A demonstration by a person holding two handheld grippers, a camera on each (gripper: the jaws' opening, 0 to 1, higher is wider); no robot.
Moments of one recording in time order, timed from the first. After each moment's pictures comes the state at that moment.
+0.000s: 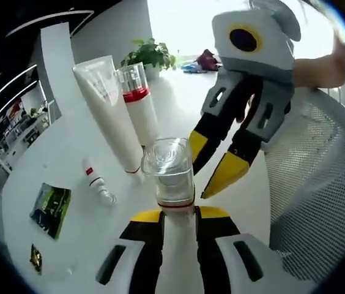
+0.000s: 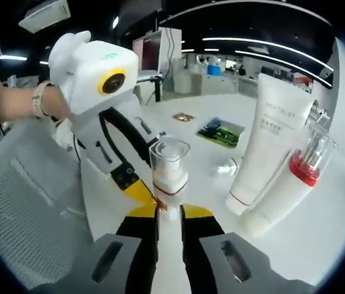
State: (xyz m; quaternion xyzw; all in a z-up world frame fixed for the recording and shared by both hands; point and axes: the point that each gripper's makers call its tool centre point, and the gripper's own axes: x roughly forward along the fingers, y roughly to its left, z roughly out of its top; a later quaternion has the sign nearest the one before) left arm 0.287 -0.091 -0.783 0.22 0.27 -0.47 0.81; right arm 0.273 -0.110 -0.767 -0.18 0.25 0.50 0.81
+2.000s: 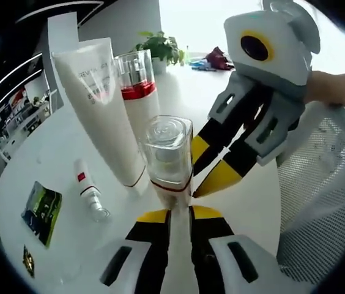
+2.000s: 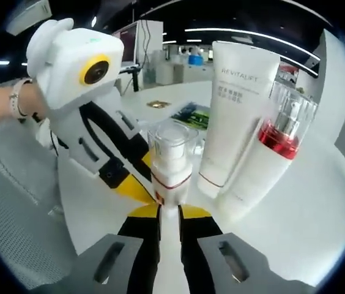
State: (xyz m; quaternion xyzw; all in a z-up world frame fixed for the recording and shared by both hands) left arm 0.306 -0.125 -0.792 0.20 0.29 -0.46 0.81; right arm 0.301 -0.144 -0.788 -0.20 0.28 0.44 0.83
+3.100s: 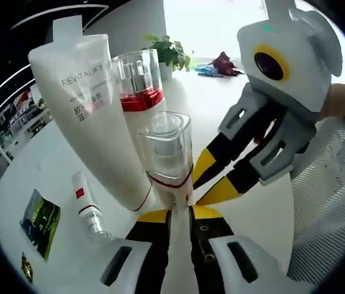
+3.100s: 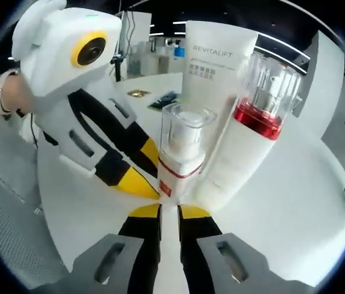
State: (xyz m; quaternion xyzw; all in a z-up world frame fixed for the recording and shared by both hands) left arm 0.330 -0.148 -0.792 0.19 0.27 -0.45 0.83; right arm 0.319 -0.167 -0.799 -0.21 0.30 0.38 0.85
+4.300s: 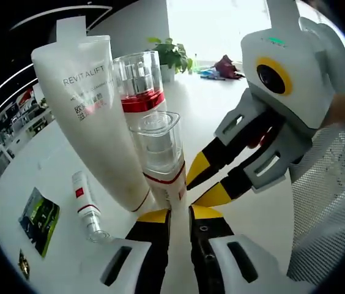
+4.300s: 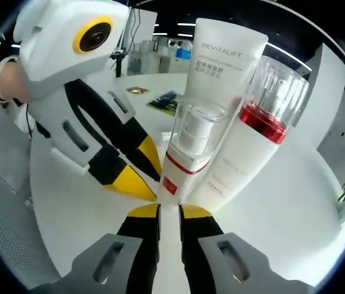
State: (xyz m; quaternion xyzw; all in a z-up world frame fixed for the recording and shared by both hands) left arm 0.328 -0.150 -0.793 0.18 0.26 -0.44 0.84; right arm 0.324 -0.165 -0.803 -0.25 0.28 0.38 0.85
